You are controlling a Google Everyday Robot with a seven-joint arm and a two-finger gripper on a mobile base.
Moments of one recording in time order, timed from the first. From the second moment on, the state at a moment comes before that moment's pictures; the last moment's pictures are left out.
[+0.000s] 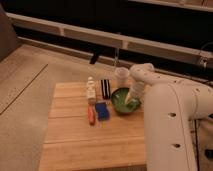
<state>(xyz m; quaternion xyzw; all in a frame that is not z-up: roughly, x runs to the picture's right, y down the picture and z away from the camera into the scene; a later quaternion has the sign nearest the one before) 0.191 0.104 0.938 -0.27 0.29 0.69 0.60</state>
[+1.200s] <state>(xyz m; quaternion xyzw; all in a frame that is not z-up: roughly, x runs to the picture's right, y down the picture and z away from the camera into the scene) 0.220 0.123 0.907 -0.21 0.34 0.70 0.59</state>
